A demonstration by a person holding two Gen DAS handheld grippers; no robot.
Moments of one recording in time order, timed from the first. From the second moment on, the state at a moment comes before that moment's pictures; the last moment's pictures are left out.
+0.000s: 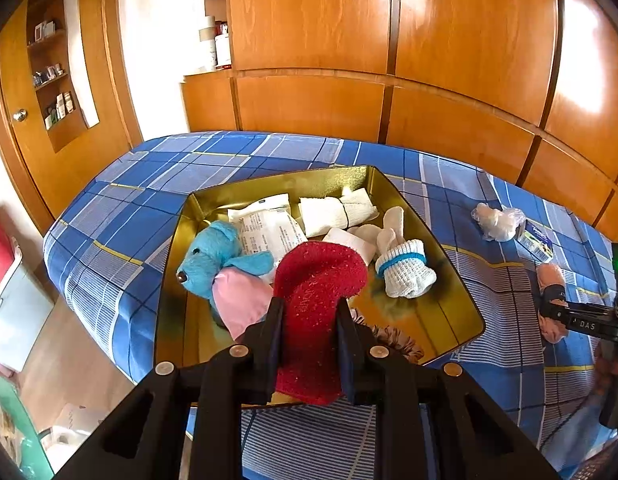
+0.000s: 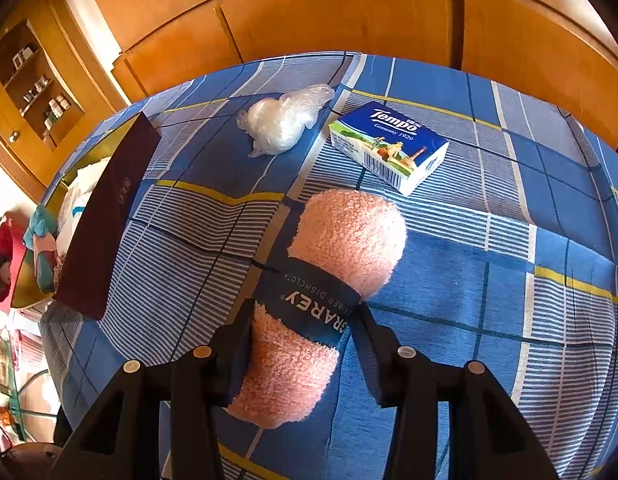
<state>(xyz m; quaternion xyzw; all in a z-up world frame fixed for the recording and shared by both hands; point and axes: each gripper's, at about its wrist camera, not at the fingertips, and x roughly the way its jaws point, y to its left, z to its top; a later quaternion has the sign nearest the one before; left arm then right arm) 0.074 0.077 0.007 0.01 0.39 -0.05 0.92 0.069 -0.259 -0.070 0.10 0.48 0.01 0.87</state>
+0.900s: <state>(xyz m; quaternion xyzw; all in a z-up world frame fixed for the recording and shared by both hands) 0.103 0.166 0.009 -0.15 0.42 -0.04 0.89 0.071 -0.253 -0.070 0.07 0.48 0.00 0.88</state>
